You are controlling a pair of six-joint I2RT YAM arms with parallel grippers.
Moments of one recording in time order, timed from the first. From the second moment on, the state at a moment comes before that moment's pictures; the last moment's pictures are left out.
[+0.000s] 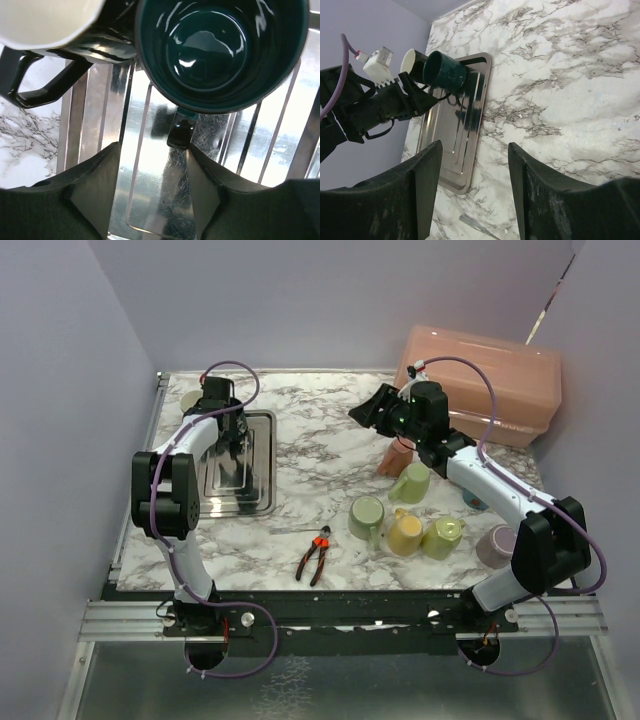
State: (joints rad) left arm -0.06 1.90 1.40 -0.40 -0.29 -0.16; right arm 0.44 1.52 1.16 0.06 -0.17 0.72
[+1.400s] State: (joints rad) left arm -0.01 1.96 1.52 -0.44 -0.44 -0.27; right arm 0.44 1.49 1.17 -0.05 -0.14 0.67
